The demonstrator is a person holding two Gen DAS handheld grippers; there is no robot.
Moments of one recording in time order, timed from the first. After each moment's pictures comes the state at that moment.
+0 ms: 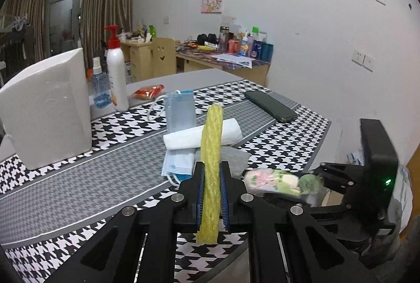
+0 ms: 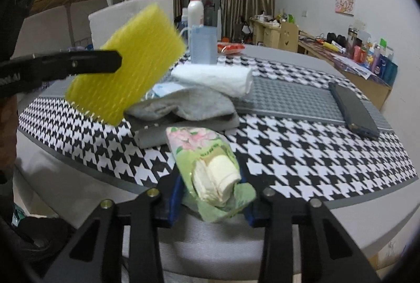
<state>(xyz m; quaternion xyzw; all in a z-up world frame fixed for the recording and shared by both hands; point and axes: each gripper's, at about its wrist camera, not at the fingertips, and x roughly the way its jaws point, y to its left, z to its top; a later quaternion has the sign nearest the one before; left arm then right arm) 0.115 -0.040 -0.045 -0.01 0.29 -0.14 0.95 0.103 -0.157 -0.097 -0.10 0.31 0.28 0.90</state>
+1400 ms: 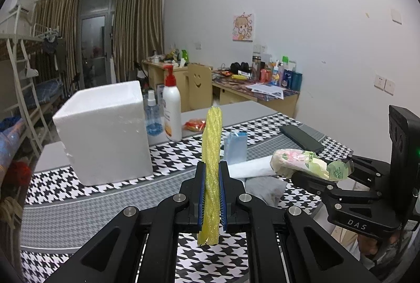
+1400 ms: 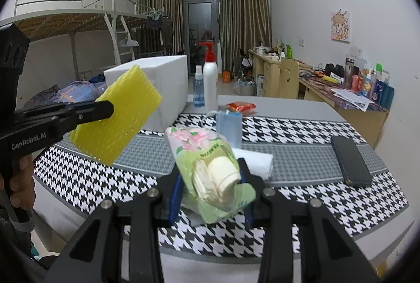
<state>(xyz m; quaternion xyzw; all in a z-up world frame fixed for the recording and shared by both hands) 0.080 0.015 0.005 -0.01 0.23 -0.05 0.97 0.098 -0.117 -0.018 -0.06 0.23 0.30 0.93</state>
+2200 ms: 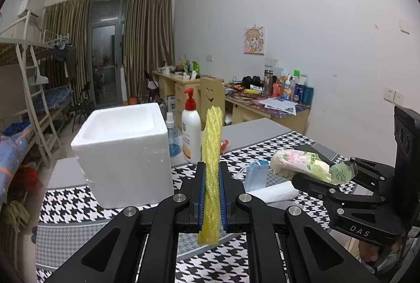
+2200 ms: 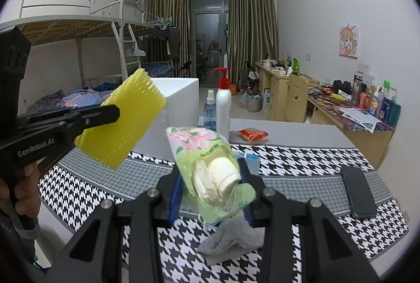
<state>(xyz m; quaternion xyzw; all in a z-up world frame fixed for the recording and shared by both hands) 0.097 0.042 0.035 -0.01 0.20 -0.02 0.98 0.112 -0.084 0.012 -0.07 0.19 0.31 0.93</state>
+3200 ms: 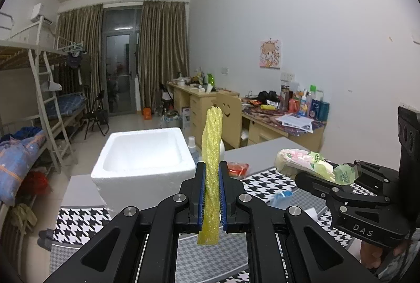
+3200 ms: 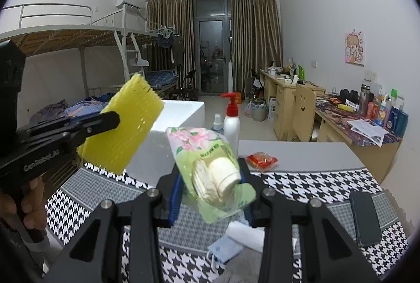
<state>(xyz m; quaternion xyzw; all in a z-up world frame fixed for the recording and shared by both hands) 0.119 0.066 0.063 -0.02 0.16 0.02 0.99 0.142 -0.055 0.047 -0.05 0.18 0.32 0.93</state>
